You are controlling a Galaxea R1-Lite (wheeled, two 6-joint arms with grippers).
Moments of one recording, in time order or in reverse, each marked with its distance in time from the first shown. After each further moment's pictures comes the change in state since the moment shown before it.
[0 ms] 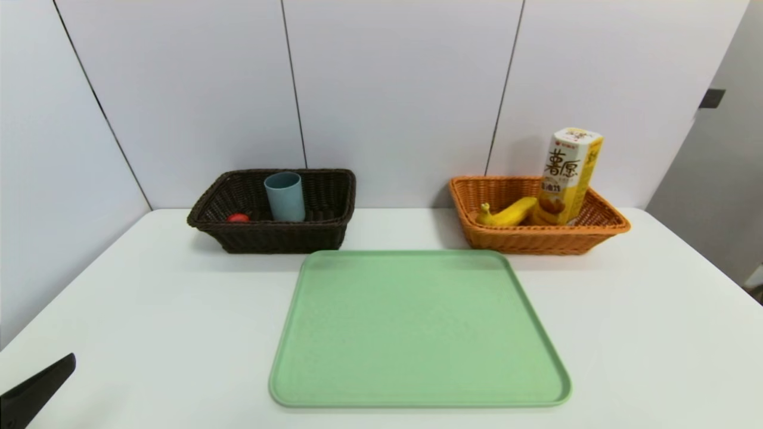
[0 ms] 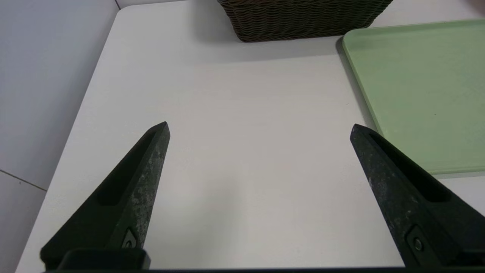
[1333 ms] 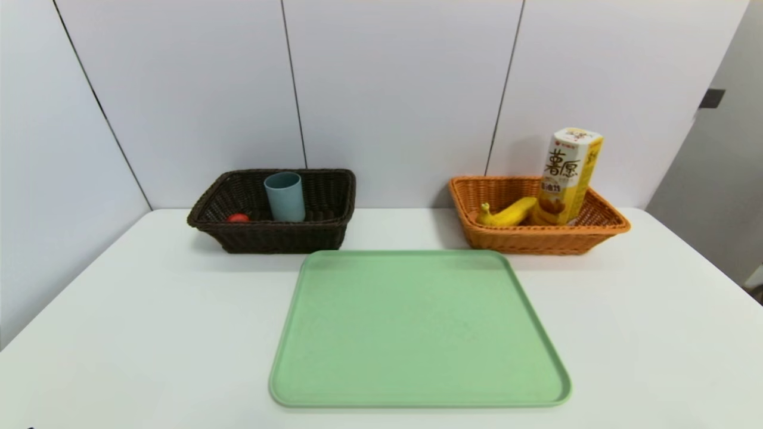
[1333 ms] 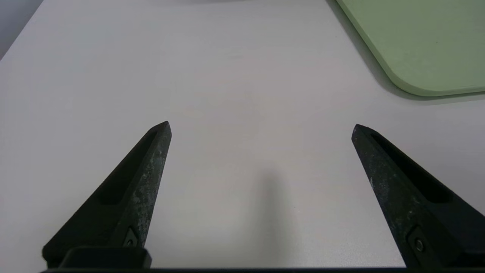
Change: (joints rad) left arm 0.043 -0.293 0.452 -0.203 -0.120 -0.010; right arm -0.025 -0.189 0.640 -0.691 -0.185 -0.092
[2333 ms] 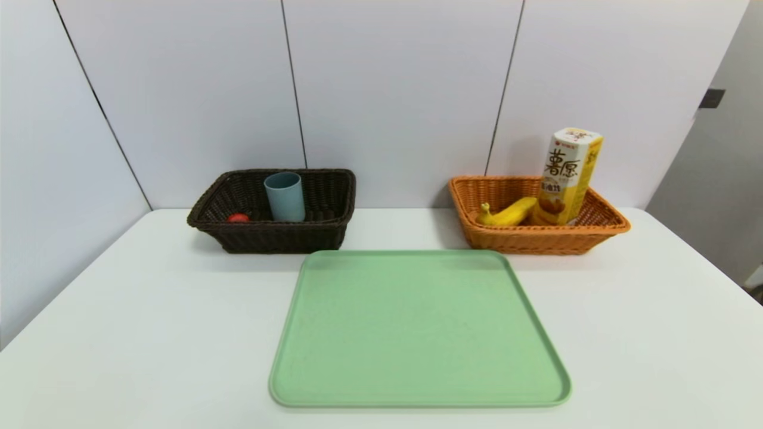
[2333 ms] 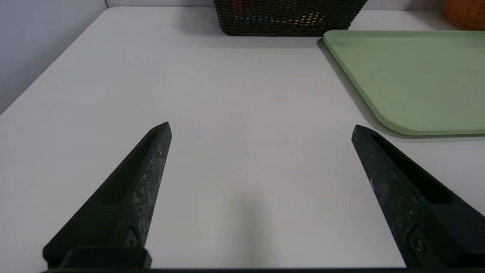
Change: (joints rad) left arm 0.024 -0.230 0.001 0.048 0.017 -0.075; right arm 0.000 -0.001 0.160 0.151 -0.044 -0.050
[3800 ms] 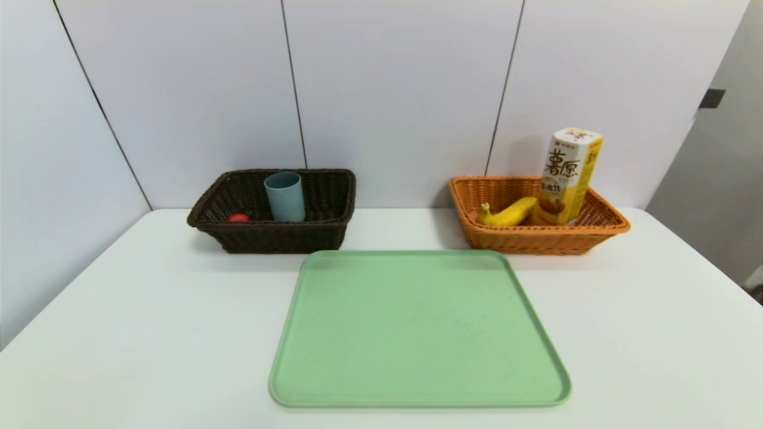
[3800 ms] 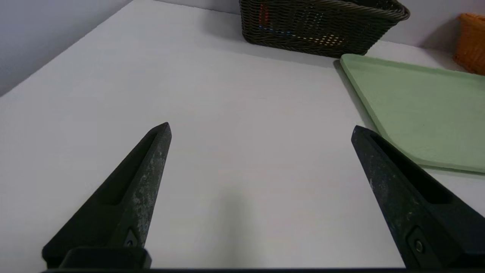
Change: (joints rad) left arm 0.000 -0.055 0.000 0.028 0.091 -0.106; right arm 0.000 0.000 0.000 0.013 -0.001 0.026
